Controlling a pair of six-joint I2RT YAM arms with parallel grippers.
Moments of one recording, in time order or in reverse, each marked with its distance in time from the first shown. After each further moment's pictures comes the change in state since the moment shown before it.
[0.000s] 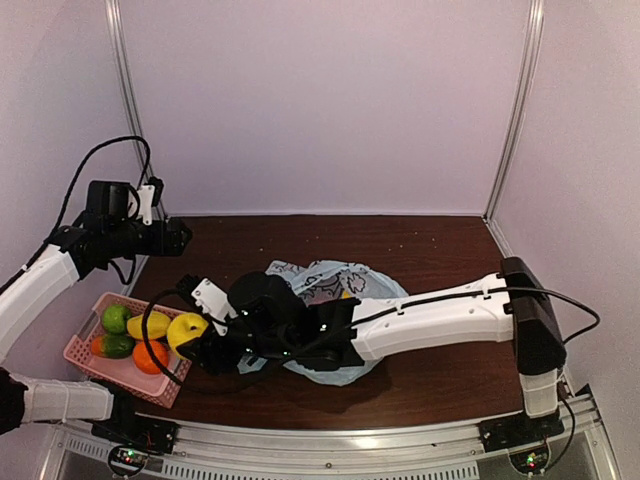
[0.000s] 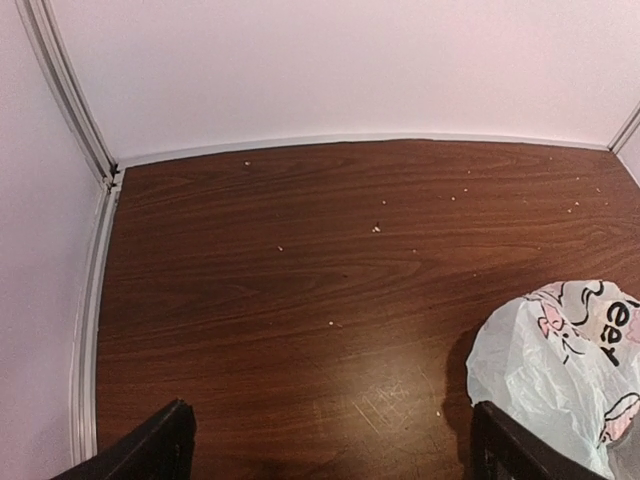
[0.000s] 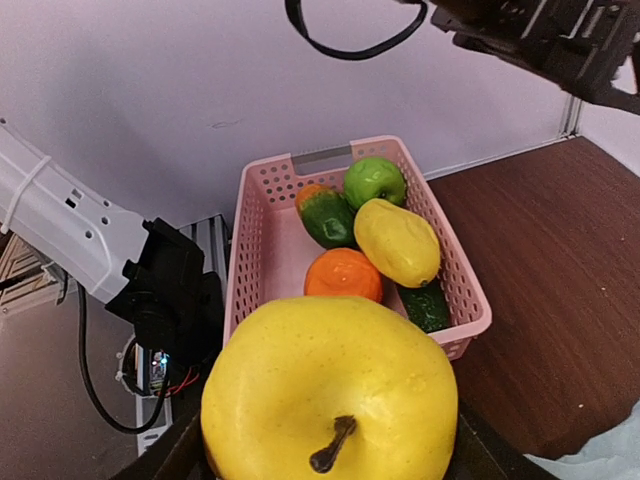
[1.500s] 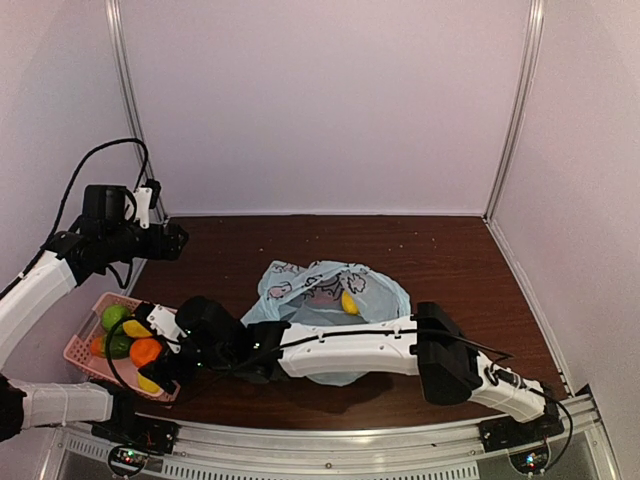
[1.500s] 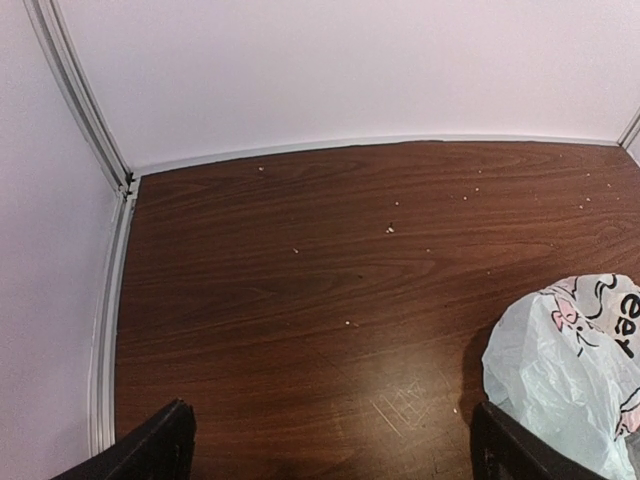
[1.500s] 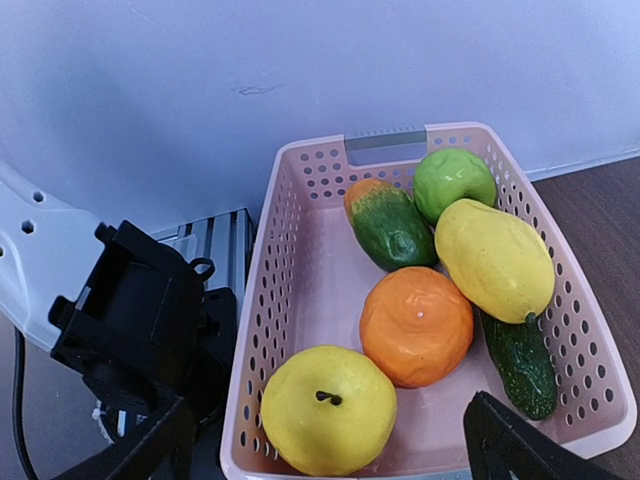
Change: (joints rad) left arm 0.000 -0.044 -0.038 0.014 -0.038 0.046; right arm 0.014 0.523 0.639 -0.119 -0.119 -0.031
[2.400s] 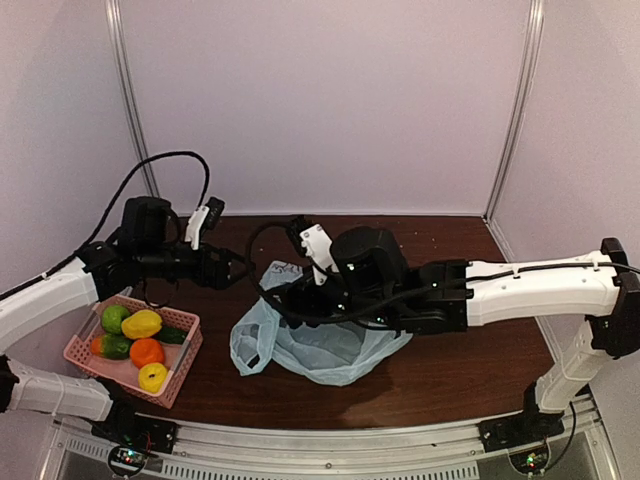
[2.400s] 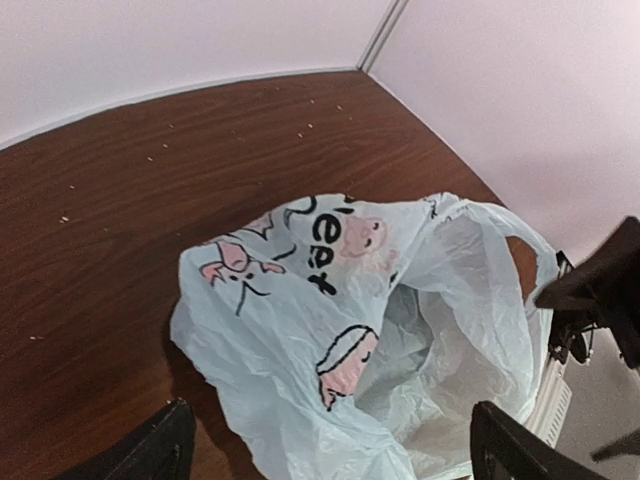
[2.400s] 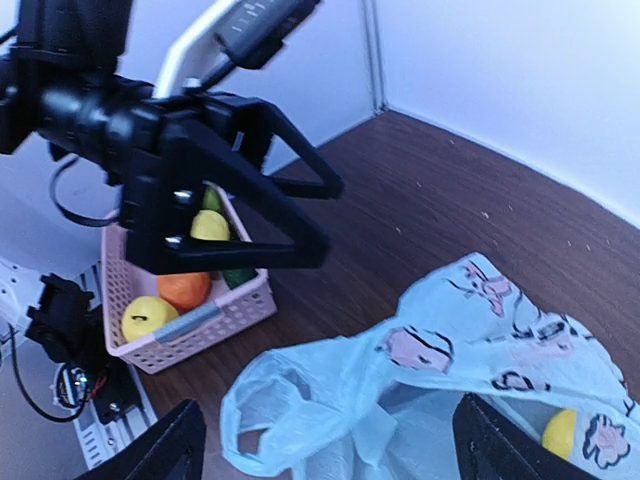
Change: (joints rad) left arm -0.306 0.047 -0.076 0.167 0.390 -0.182; right arm -0.102 -0.953 -0.956 -0.026 0.381 0.140
